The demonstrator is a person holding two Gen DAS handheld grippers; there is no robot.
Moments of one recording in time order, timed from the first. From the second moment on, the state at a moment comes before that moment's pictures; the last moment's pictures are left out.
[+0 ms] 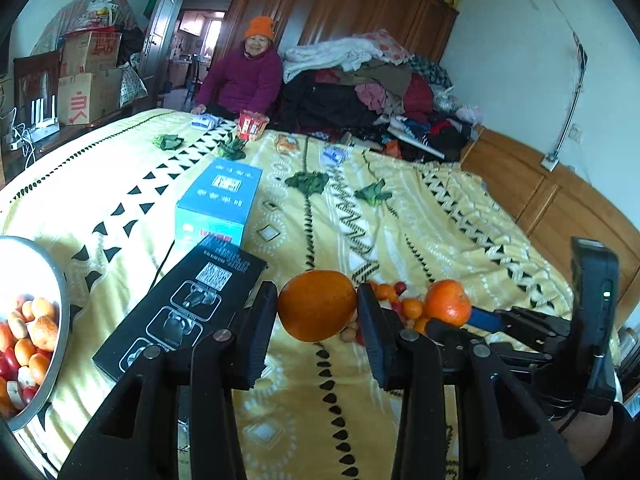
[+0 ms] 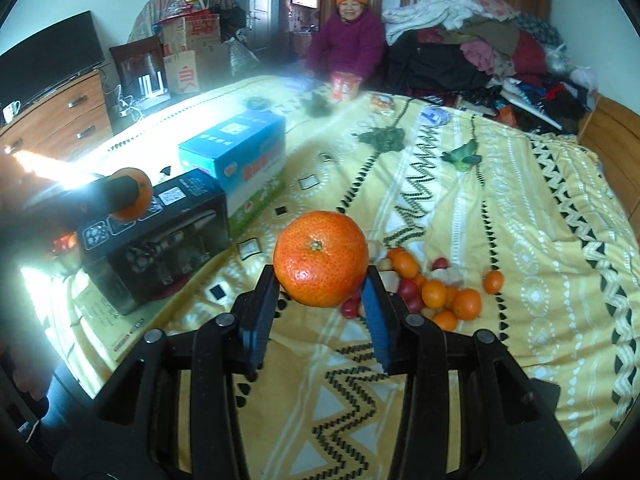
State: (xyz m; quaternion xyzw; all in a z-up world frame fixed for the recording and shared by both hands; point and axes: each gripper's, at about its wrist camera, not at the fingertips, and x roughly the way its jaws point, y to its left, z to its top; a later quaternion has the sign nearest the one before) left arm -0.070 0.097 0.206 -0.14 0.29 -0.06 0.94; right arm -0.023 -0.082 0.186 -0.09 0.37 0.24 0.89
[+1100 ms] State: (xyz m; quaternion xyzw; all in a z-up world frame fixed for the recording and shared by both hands) left arm -0.024 -0.010 0.010 -0.04 0.45 0.01 0.89; right arm -0.012 -0.236 0.004 -0.02 0.45 0.10 0.89
